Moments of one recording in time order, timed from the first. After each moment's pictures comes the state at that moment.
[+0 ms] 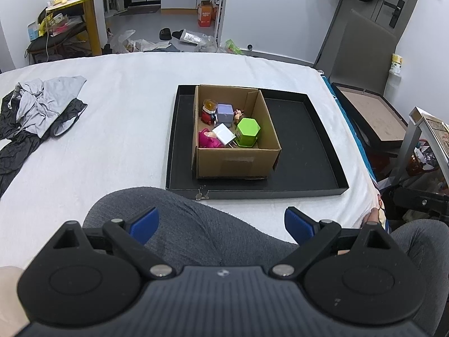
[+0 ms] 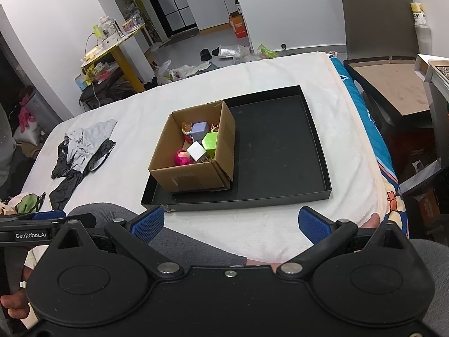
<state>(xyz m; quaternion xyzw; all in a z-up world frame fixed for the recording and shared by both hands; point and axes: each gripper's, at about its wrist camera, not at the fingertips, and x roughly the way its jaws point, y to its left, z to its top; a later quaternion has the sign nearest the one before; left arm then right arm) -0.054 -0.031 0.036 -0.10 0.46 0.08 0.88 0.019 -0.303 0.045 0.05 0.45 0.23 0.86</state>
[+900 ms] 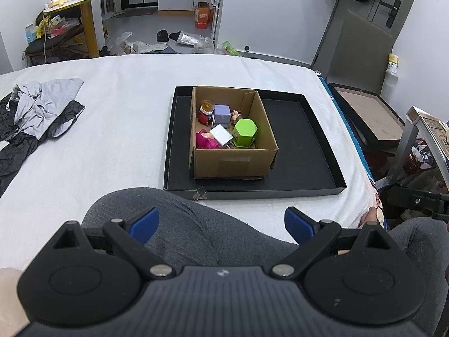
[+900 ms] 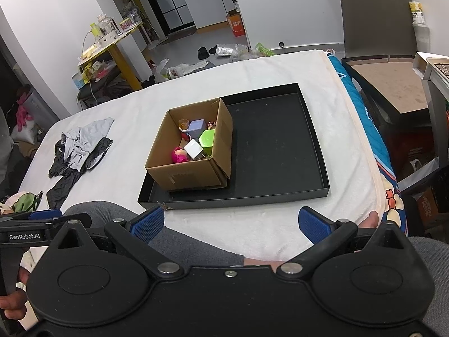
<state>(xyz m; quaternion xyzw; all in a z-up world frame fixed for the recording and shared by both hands) -0.057 -0.033 0.036 -0.10 0.46 0.07 0.88 0.018 -0.303 0.044 0.05 0.46 0.22 0.86</state>
